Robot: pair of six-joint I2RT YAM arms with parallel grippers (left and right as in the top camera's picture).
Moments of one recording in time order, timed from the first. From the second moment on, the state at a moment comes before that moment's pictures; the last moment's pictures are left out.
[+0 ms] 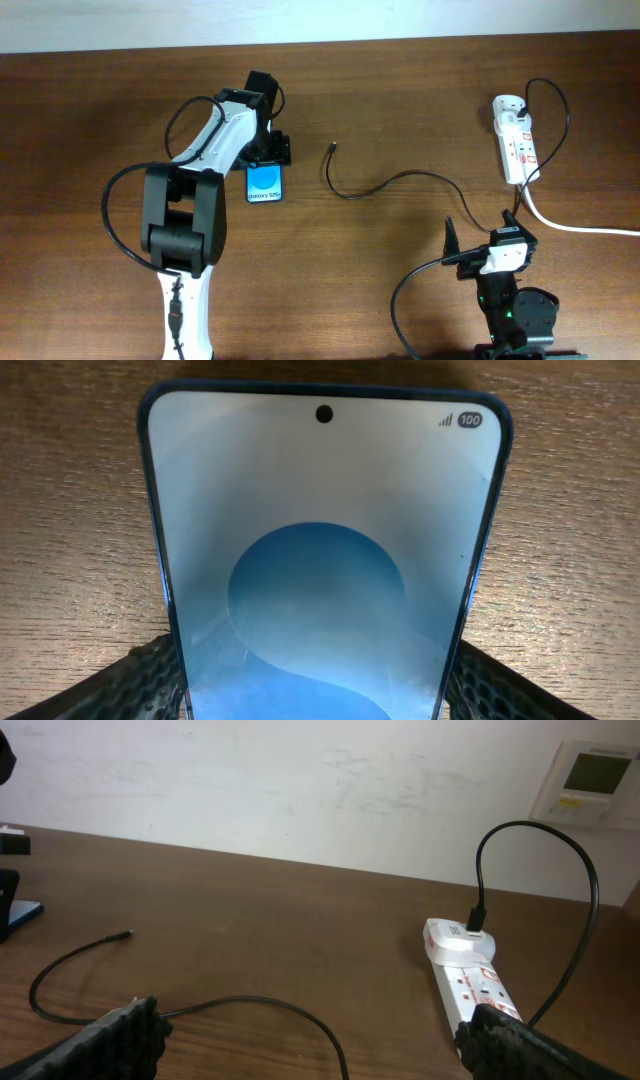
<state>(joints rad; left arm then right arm) -0.25 2.30 1.81 -1.00 -0.02 -0.30 -0.03 0.01 0.01 -0.07 -0.09 -0.10</state>
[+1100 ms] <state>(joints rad) -0.24 2.35 2.25 -1.34 0.67 -0.87 -0.03 0.01 0.01 0.05 -0.12 -0.10</state>
